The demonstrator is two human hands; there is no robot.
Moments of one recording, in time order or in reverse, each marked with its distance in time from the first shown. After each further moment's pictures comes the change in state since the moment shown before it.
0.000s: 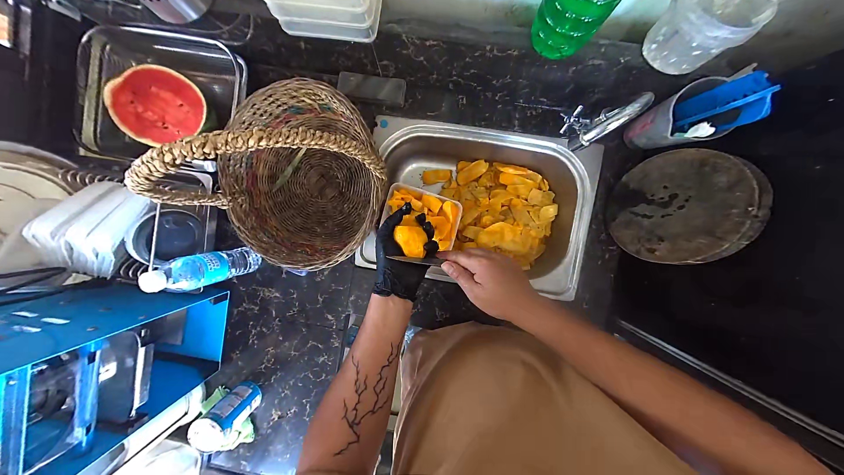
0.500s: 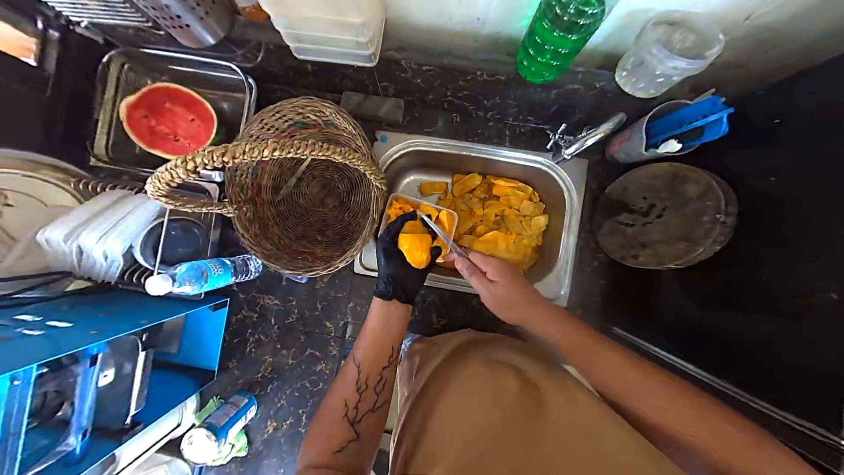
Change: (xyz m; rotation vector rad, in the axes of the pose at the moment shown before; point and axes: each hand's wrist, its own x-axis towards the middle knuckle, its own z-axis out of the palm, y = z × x) left_hand -0.011 -0.008 0.016 0.121 0.016 0.106; right_hand -0.014 -0.007 -0.030 0.369 -0.101 0.140
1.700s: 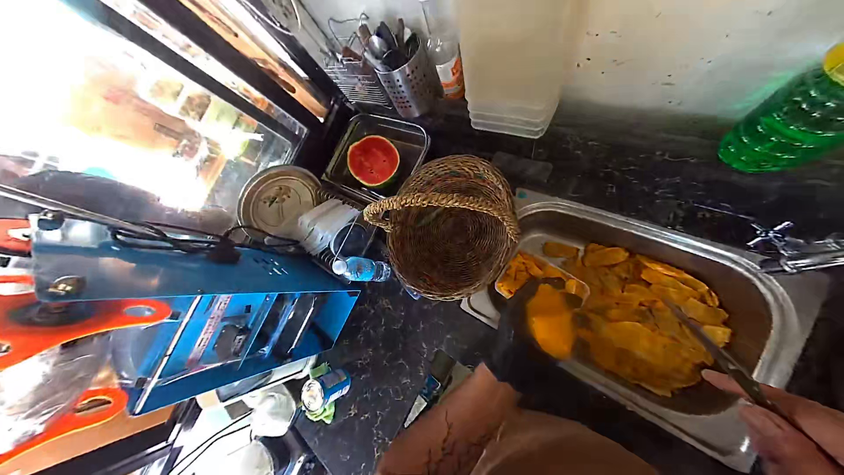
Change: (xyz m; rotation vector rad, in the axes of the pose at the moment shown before) left_hand -0.052 0.010 0.040 -0.047 -0.189 0.005; right_hand -0.093 -0.076 -0.104 -0.292 0.017 -0.200
